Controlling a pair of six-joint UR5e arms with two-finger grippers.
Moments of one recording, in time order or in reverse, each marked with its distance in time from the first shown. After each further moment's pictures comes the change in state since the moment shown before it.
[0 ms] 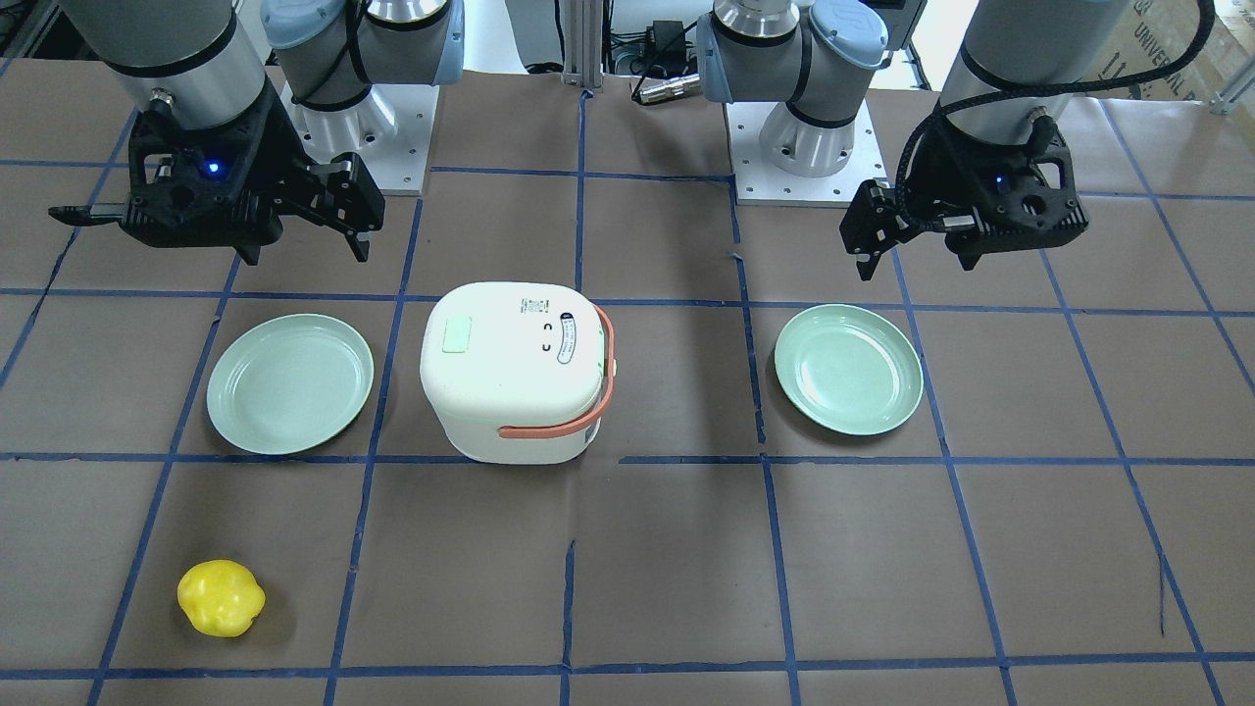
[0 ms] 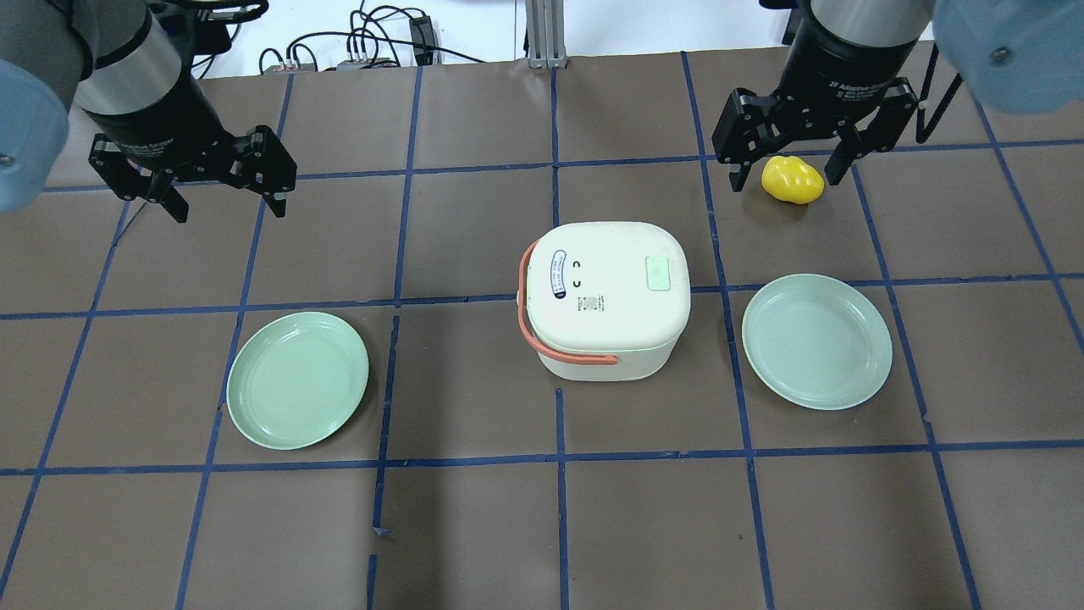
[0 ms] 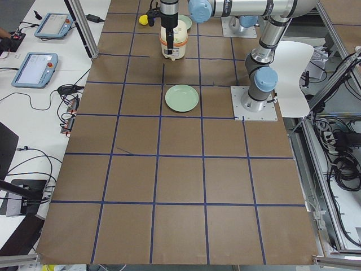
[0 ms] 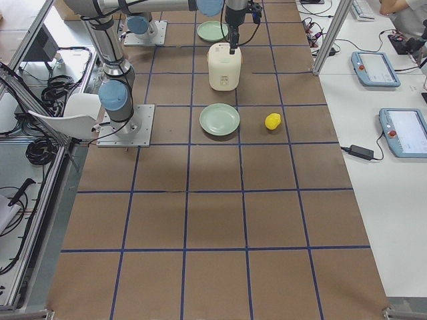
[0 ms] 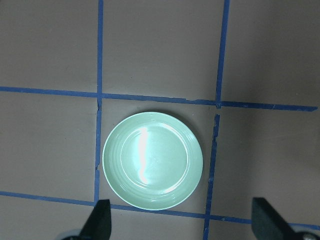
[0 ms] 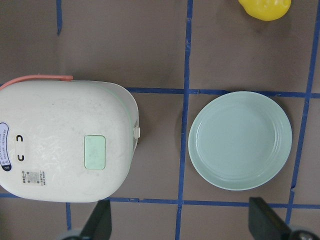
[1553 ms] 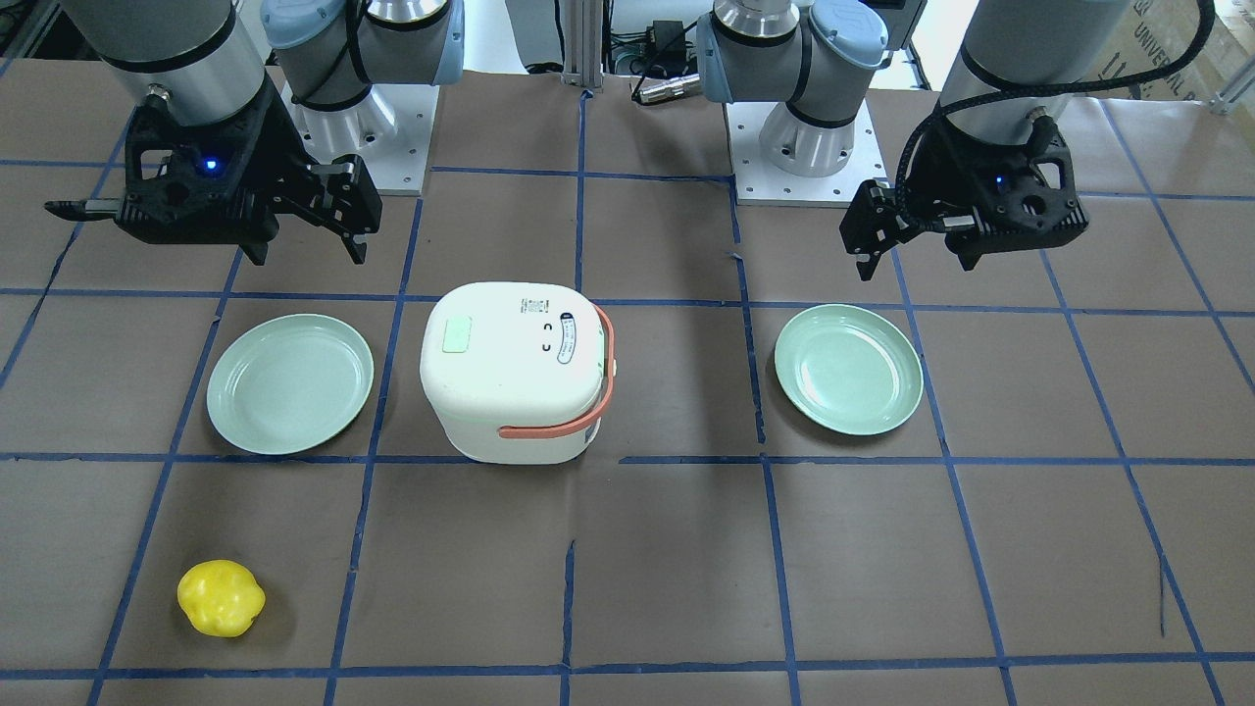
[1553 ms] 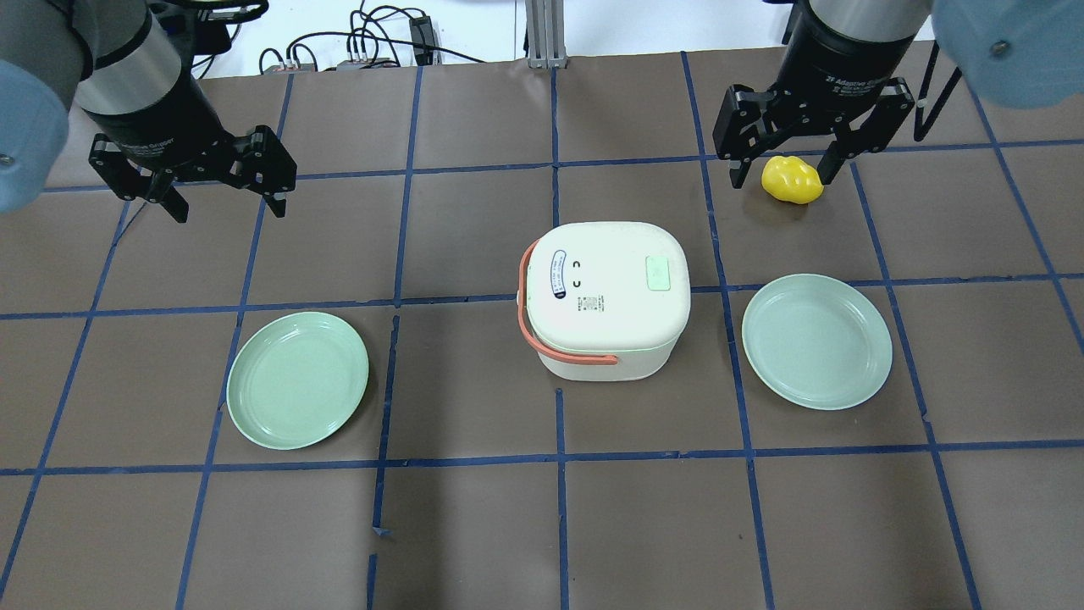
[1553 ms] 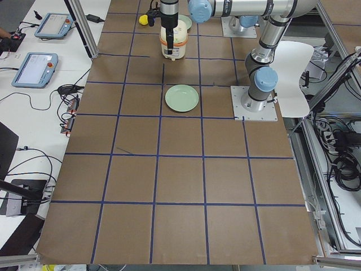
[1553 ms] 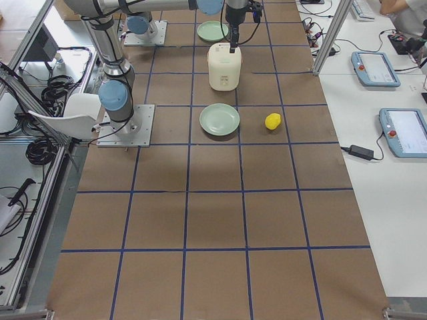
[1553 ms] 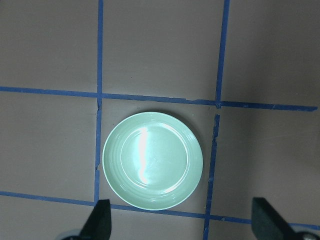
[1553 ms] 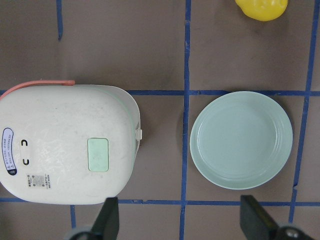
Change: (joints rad) left arm 0.000 0.000 0.000 0.000 0.000 0.000; right arm 0.005 -0.002 -0.010 0.005 0.005 0.034
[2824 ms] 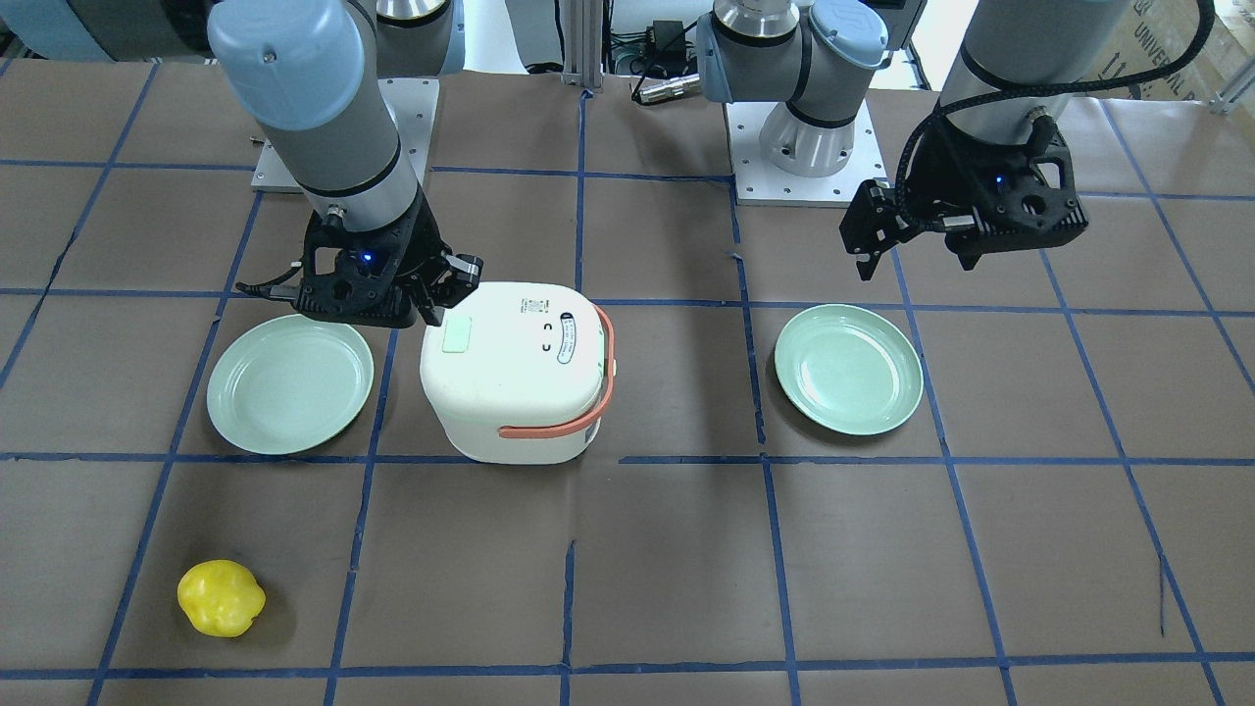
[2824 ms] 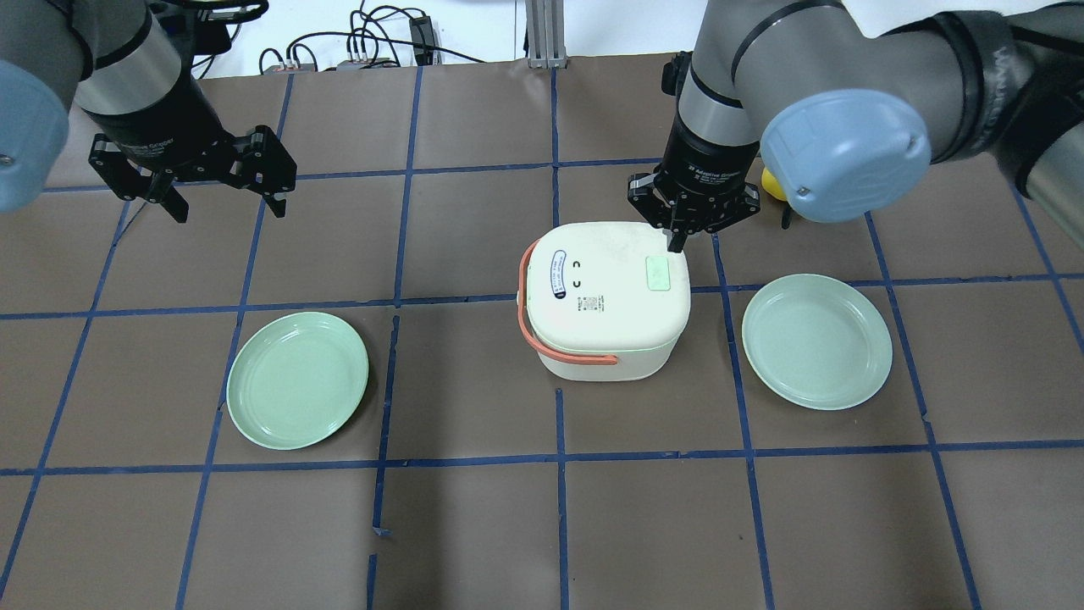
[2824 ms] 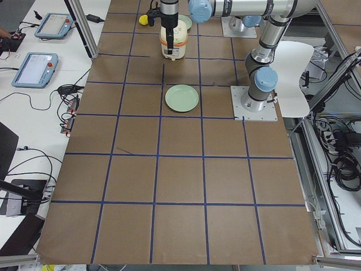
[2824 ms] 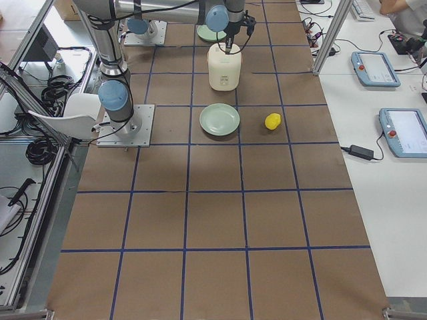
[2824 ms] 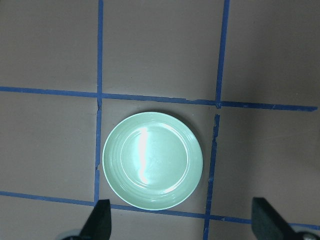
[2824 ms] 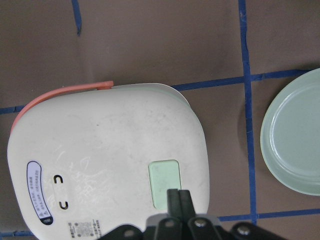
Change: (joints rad) left arm 0.000 0.000 0.000 0.000 0.000 0.000; right arm 0.130 0.077 0.172 -0.241 0.056 0.260
